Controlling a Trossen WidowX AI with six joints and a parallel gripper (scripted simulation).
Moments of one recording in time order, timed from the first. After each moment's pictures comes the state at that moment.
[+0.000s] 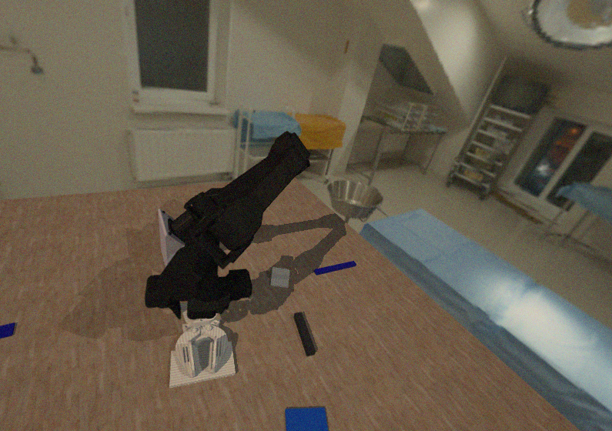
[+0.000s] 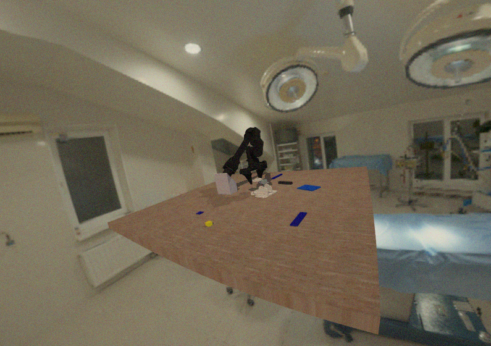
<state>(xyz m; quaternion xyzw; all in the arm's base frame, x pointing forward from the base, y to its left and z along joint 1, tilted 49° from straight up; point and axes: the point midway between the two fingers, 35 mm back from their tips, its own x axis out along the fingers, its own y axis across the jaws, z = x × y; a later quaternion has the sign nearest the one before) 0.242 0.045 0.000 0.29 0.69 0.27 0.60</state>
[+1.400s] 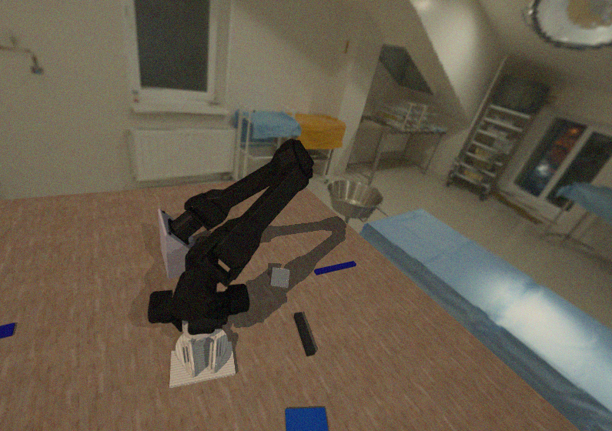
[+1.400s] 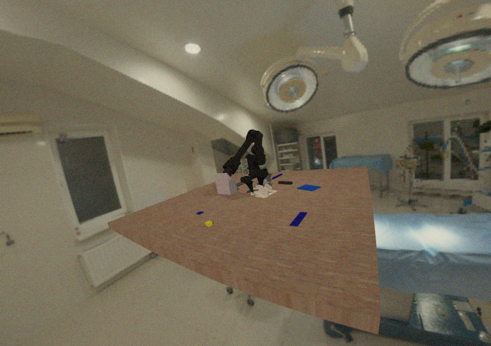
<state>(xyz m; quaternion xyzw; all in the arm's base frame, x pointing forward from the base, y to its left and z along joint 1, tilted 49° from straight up) 0.233 0.080 -0.031 0.30 0.69 0.28 0.60</state>
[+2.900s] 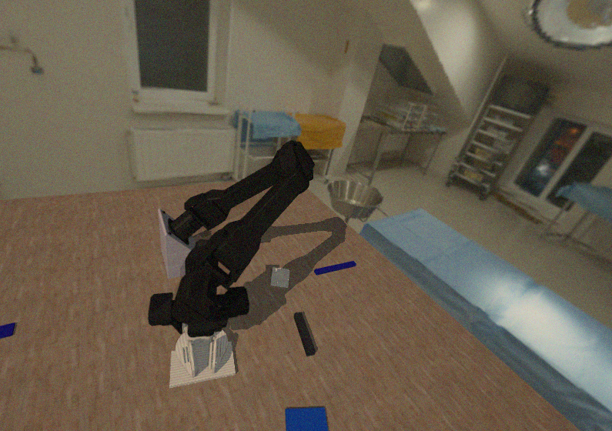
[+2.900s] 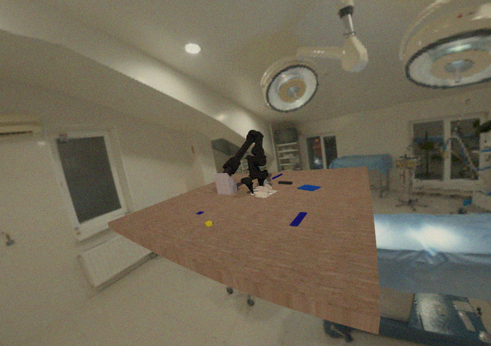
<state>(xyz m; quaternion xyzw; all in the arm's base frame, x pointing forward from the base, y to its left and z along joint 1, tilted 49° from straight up) 0.232 0.086 -0.036 0.30 0.69 0.27 0.60</state>
